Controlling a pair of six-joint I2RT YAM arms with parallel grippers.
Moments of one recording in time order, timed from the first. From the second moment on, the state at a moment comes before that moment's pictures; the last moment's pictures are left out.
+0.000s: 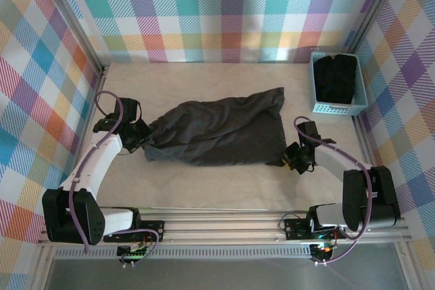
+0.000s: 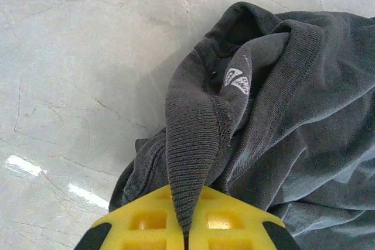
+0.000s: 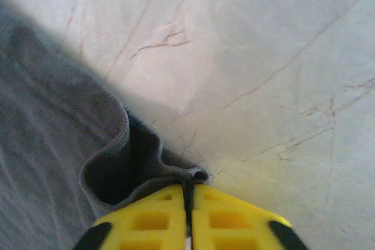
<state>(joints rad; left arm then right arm) -0.06 1.25 0.97 -0.84 0.00 -0.76 0.14 1.35 0.60 -0.51 -0.20 1.04</state>
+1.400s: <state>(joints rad) -0.06 1.04 0.60 -0.63 0.06 -0.92 -0.03 1.32 0.80 -0.69 -0.08 0.75</state>
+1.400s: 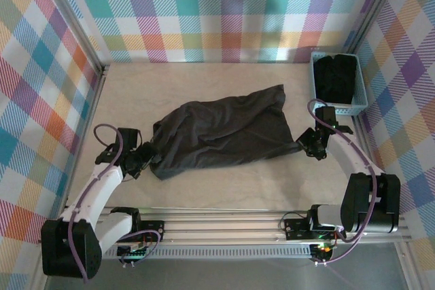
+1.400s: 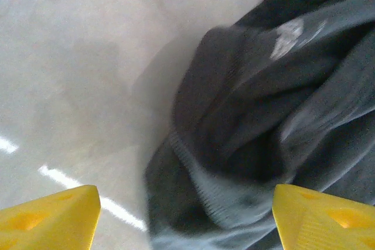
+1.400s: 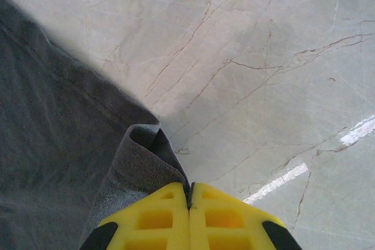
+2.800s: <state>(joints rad) -0.06 0.91 1.25 -0.79 0.03 -0.84 -0.13 1.09 1.32 -0.87 -0.14 0.68</state>
